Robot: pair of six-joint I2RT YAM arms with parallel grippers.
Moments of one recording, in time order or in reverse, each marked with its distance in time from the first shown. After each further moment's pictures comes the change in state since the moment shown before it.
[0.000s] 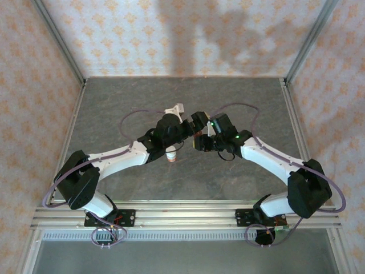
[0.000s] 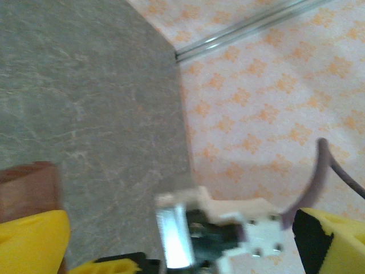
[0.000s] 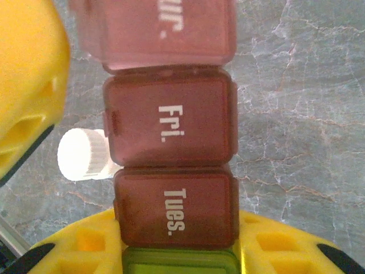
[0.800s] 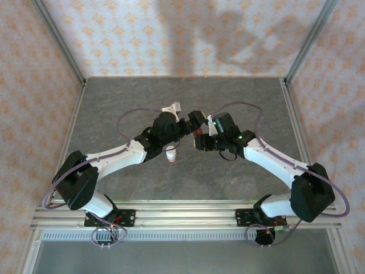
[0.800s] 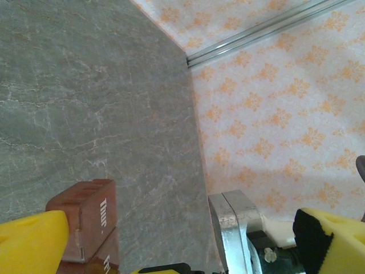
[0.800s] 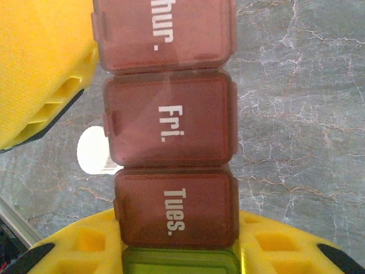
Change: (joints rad) left arm 0.054 -0.012 -0.022 -0.024 0.023 0.037; right arm -0.011 -0.042 0.000 -0.012 -0.023 -0.016
